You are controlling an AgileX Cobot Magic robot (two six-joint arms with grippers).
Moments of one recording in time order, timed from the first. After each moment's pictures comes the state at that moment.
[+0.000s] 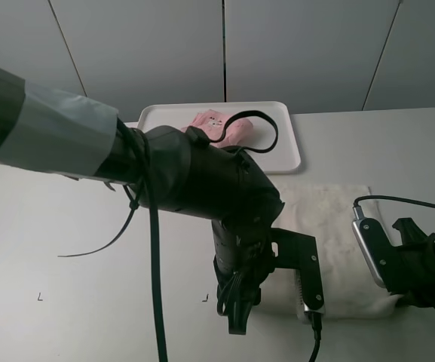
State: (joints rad) left arm -1.08 2.17 -1.34 0.08 0.73 0.50; right arm 0.16 1.57 -0.30 0.07 0.34 -1.55
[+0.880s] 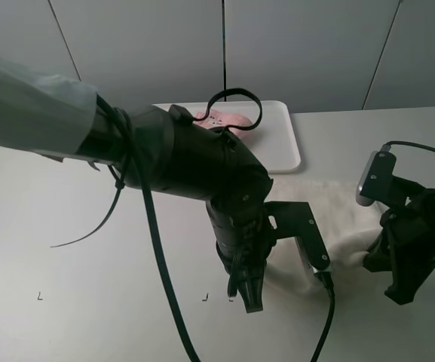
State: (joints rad) left arm -1.03 2.13 -1.34 0.08 0.66 0.33; right arm 0.16 1.45 -0.43 0.48 0.48 -1.21
